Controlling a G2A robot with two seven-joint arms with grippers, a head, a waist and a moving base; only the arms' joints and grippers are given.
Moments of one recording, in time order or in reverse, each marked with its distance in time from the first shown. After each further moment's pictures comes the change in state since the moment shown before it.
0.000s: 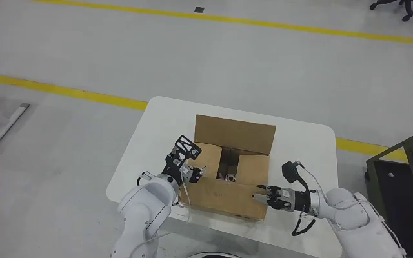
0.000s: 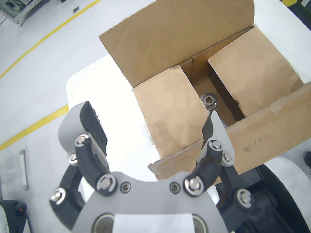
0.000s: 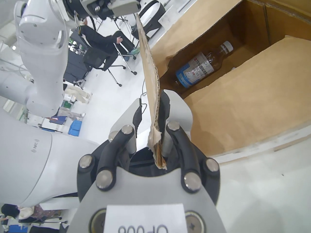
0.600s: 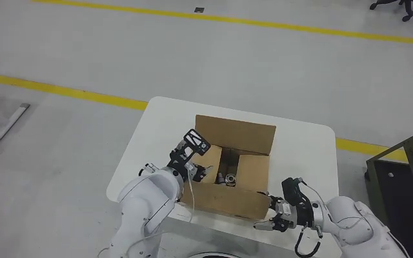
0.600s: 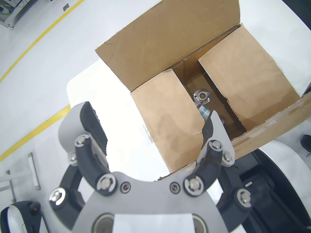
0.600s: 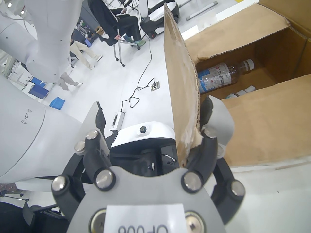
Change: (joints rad) left arm -0.100 0.018 0.072 -0.032 -0.090 -0.051 -0.280; right arm -0.107 0.078 -0.012 -0.130 -0.123 -0.166 -0.165
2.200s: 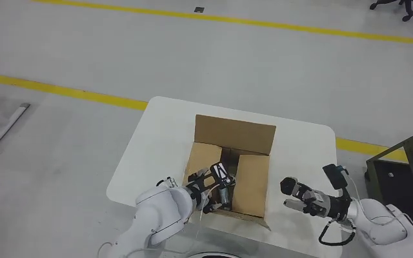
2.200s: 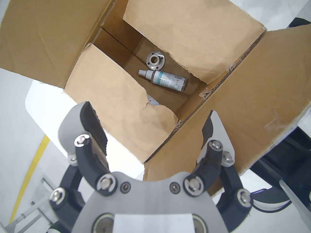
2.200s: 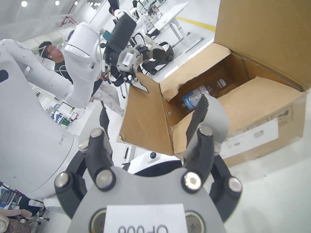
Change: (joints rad) left arm -0.049 0.239 0.226 0.005 -0.286 -0.017 -0.185; right arm -0.050 0.137 0.075 0.116 0.323 -0.013 -0.099
